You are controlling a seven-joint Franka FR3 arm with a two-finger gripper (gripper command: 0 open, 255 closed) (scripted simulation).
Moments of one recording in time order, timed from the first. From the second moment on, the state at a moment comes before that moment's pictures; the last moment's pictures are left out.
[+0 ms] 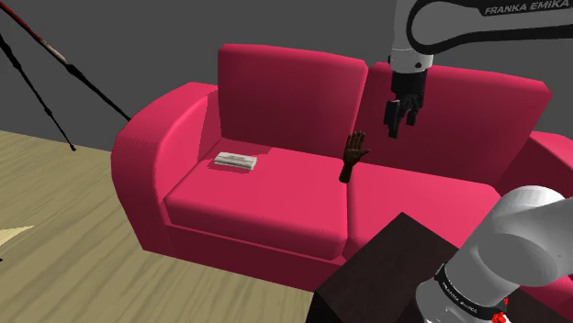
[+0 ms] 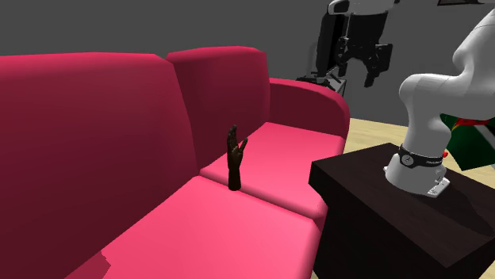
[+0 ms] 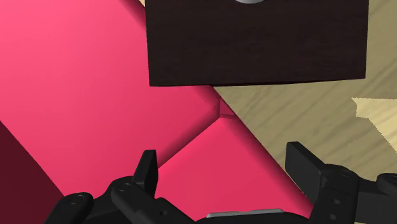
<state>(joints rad) -0.01 -0.63 -0.07 -2.36 -0.19 1.56 -0.05</state>
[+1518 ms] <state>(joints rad) -0.11 0.14 -0.41 -2.00 -0.12 1.95 -0.70</state>
